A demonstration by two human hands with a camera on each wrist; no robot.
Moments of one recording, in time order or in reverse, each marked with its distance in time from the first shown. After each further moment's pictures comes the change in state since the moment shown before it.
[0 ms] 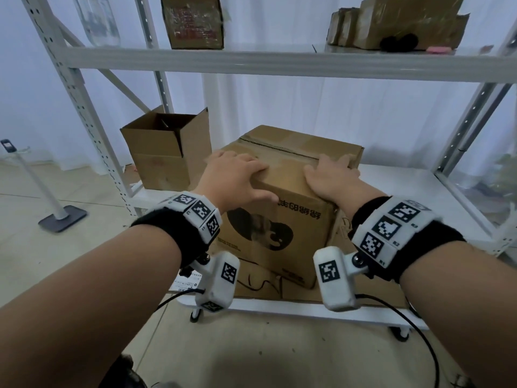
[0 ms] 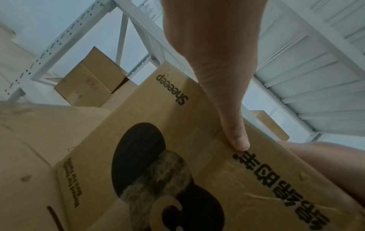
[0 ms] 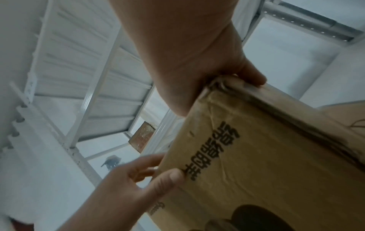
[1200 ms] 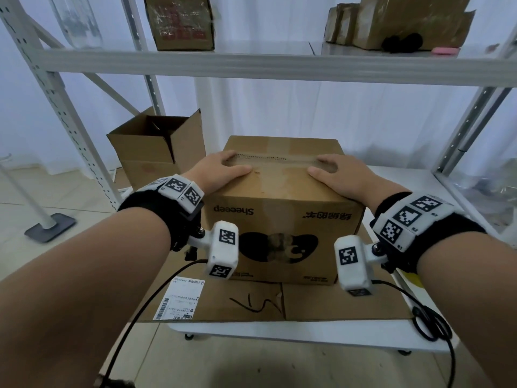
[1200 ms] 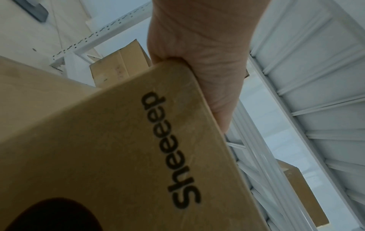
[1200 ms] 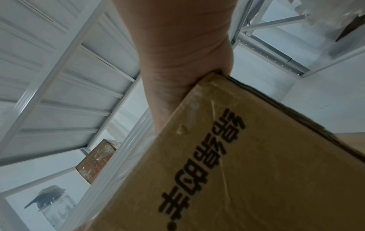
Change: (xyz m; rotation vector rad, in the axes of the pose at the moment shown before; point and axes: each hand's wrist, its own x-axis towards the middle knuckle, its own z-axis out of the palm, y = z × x) left_hand 0.057 -0.044 0.005 -0.797 -0.212 -0.475; right_hand 0.030 0.024 -0.035 0.197 -0.037 -0.263
